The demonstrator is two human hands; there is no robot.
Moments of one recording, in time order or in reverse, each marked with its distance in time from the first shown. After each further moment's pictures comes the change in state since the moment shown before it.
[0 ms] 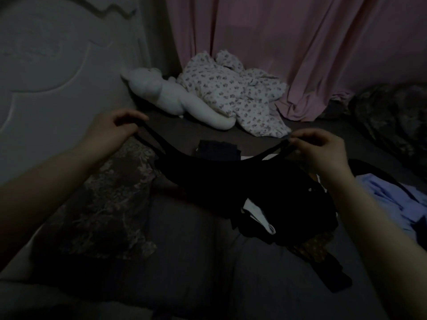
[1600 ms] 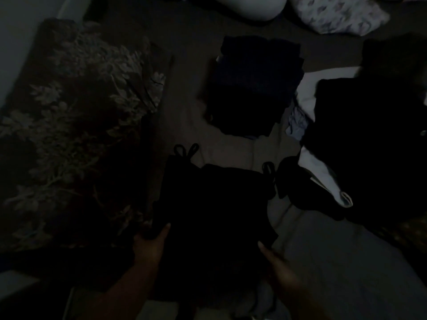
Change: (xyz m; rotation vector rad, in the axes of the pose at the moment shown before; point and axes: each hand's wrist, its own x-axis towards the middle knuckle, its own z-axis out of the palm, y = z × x) left_hand -0.154 -0.428 0.216 -0.146 0.085 -1.270; right_hand -0.167 0.405 0.211 0.230 -0.180 1.175
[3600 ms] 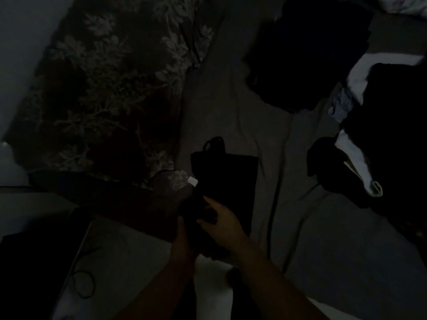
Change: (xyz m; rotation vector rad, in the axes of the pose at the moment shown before) left_hand -0.071 -0.092 0.004 -0.502 -0.264 -0.205; right_hand -0.030 0.040 0.140 -0.946 -0.426 -0.473
